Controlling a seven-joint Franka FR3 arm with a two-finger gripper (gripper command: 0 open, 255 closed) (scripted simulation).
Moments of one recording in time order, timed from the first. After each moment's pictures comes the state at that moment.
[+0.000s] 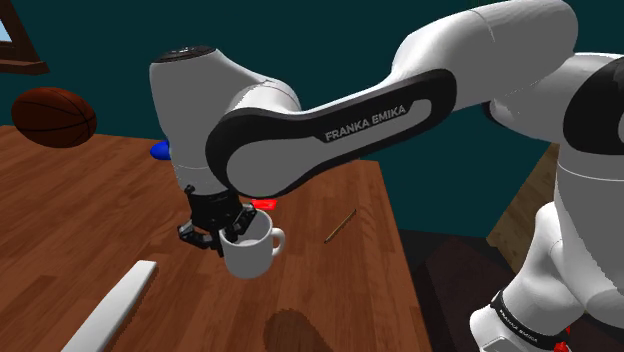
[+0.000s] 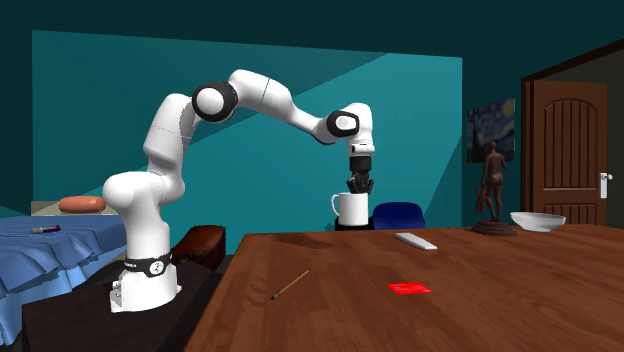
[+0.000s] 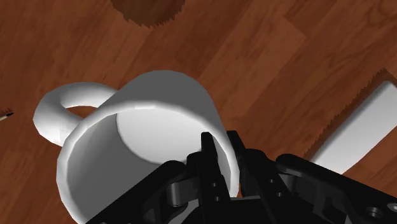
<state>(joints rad) 0.55 0.42 0.40 -1.52 -0.21 1.91 1.09</state>
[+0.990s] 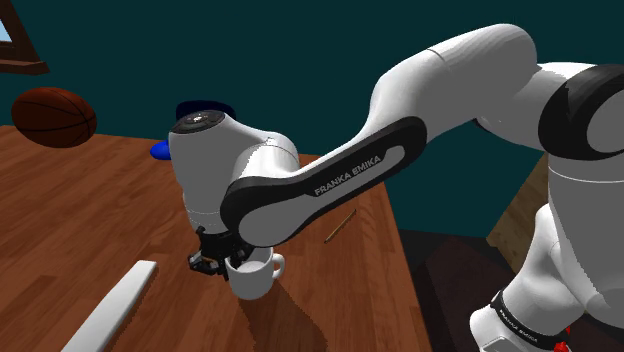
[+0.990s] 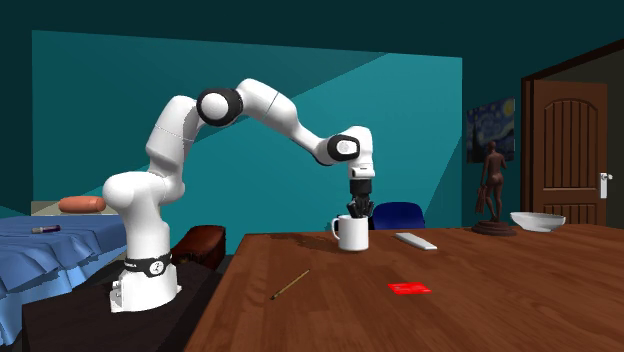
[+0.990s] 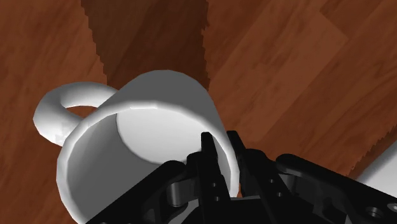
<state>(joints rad) 0.55 0.48 0.38 -1.63 -0.24 2.08 1.12</state>
